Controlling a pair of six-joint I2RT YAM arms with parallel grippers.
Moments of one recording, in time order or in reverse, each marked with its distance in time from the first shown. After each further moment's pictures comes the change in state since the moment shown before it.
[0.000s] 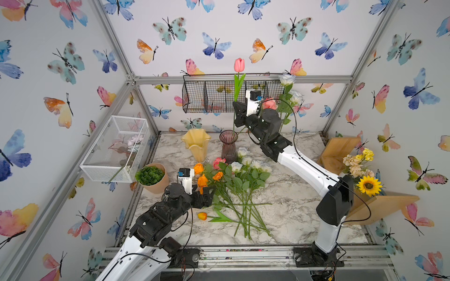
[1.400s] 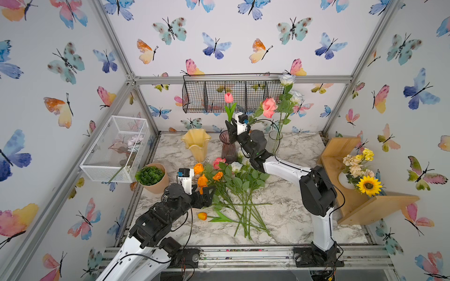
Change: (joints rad) left arm 0.001 -0.006 -0.003 0.006 0.000 0.000; right arm 0.011 0.101 -0.291 0.402 0.021 -0.156
